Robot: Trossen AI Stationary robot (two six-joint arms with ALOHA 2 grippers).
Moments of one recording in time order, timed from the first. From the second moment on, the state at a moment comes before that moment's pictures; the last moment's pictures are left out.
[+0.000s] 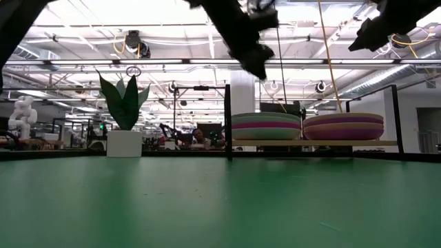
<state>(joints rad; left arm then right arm) 0.04 2.05 1.76 -0.41 -0.65 0.38 0.10 0.54 0.66 -0.73 0.18 0.13</state>
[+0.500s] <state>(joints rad) 0.00 1.82 1.69 -0.69 -0.65 0.09 0.10 0.54 0.66 -0.76 0.18 0.15</state>
